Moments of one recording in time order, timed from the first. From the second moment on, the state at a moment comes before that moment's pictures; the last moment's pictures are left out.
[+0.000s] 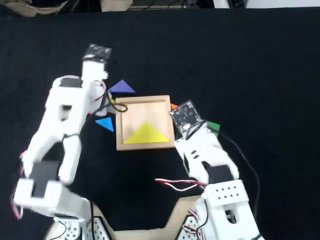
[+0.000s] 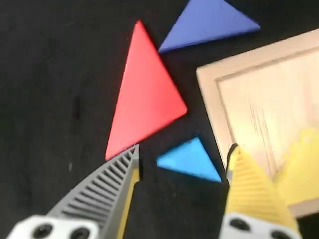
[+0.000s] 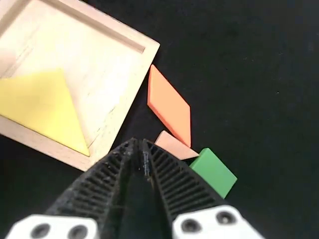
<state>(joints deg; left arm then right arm) -1.8 4.4 15.7 59.3 -15.4 -10.5 -65.5 85.7 31.3 22.9</state>
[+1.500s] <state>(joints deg) -5.5 32.6 -12.7 64.6 -22.6 -10.5 -65.5 86.5 29.1 22.9</state>
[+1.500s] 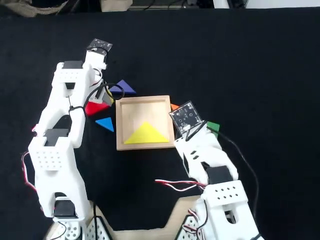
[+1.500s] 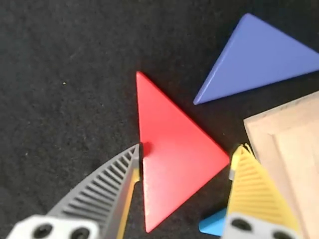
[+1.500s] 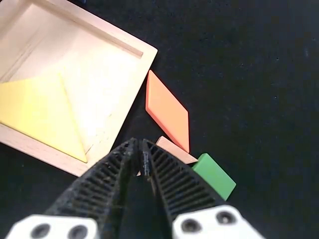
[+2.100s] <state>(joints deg) -6.4 38.4 -17.1 64.6 -22.1 -10.5 -65.5 86.8 29.1 22.9</state>
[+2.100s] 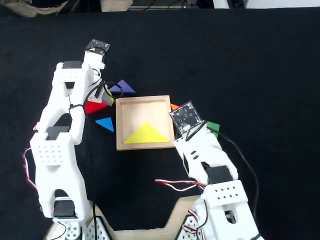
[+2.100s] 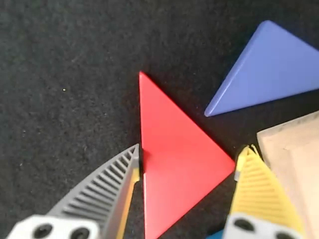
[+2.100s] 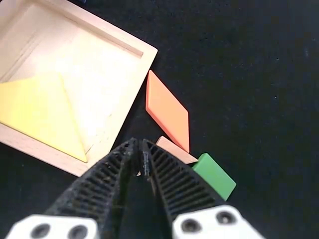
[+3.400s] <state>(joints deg) -7.0 38.6 -18.0 66.8 -33.6 -11.8 -65.6 87.5 29.1 25.5</state>
